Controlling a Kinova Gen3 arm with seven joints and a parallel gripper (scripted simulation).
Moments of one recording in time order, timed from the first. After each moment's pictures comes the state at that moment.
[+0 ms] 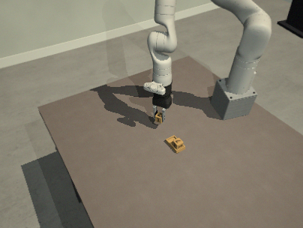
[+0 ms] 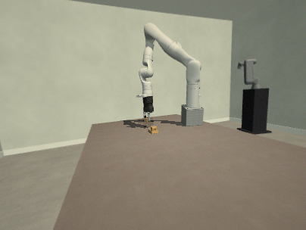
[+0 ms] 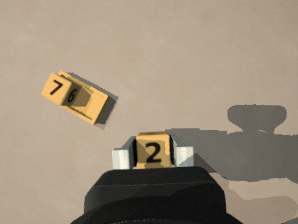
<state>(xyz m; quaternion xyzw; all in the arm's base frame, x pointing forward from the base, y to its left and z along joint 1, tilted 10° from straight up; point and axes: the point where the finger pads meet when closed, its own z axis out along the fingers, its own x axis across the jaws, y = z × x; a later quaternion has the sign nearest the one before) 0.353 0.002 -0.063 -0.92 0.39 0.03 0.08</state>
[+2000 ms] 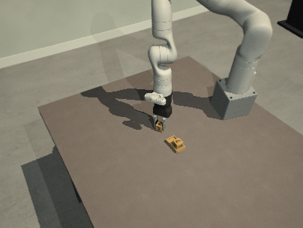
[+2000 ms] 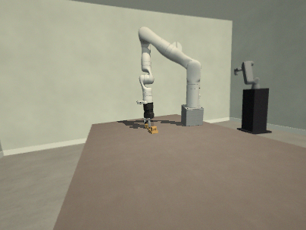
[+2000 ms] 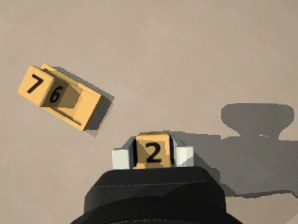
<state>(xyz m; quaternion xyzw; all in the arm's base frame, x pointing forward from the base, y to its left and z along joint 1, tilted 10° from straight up) 0.354 0.016 -0.107 -0.92 0.38 0.03 0.08</state>
